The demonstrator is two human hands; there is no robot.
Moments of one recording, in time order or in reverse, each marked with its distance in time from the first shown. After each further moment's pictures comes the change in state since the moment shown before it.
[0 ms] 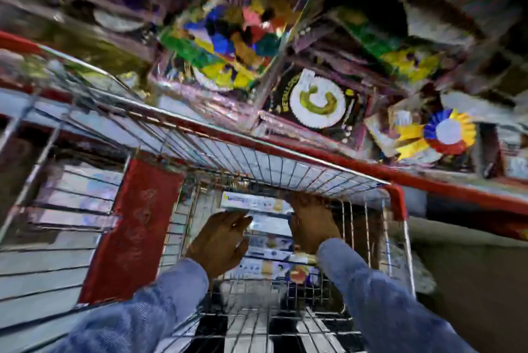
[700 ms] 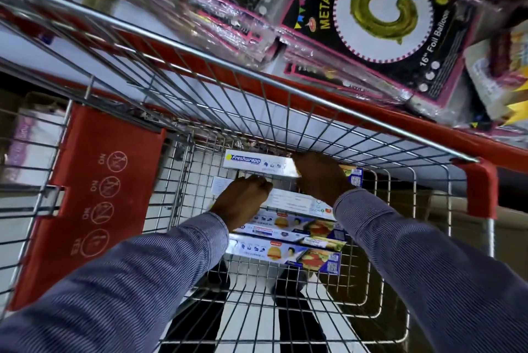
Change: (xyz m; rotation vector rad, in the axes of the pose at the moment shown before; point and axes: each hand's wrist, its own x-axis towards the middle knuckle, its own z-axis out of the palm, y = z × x) left_hand 0.088 -0.038 0.109 0.124 -0.225 0.073; right_hand 0.109 0.040 0.069 -0.313 -0.142 -0.137
